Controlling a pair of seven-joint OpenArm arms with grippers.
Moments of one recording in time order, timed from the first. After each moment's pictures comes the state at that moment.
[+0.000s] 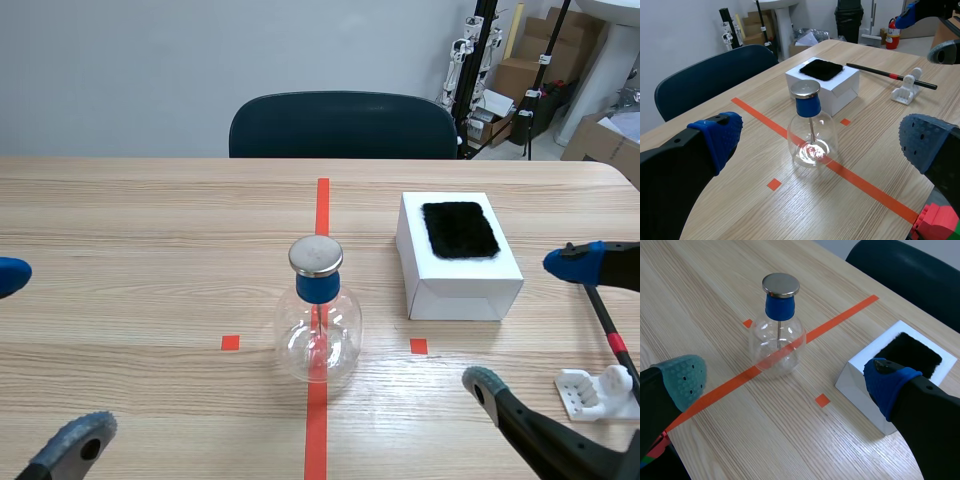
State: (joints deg) left arm 61.2 -31.5 -13.5 115.1 1.1 -30.8 -45.9; right arm -56.3 42.7 10.7 117.9 11.4 25.4 22.3
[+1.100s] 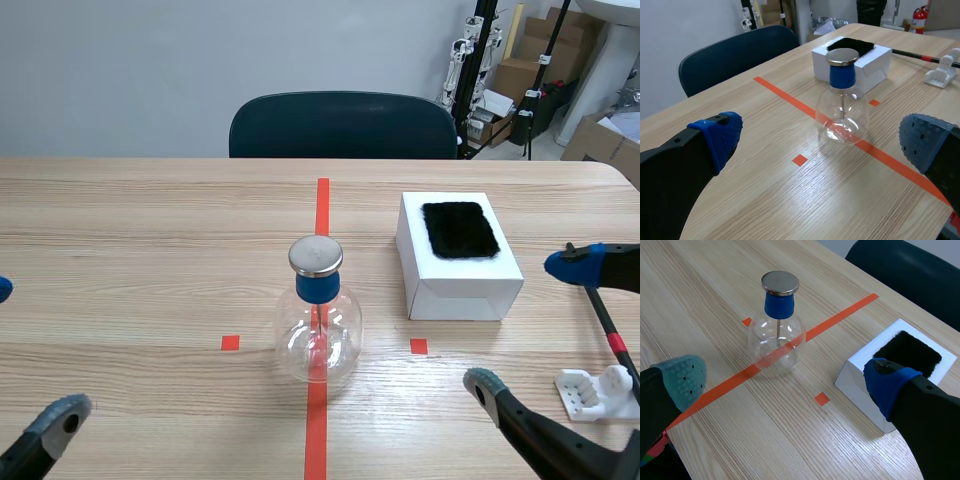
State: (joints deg) left arm 51.5 -31.4 -13.5 99.8 1.4 -32.3 -50.9; right arm -56.3 42.7 10.7 117.9 11.4 25.3 21.9
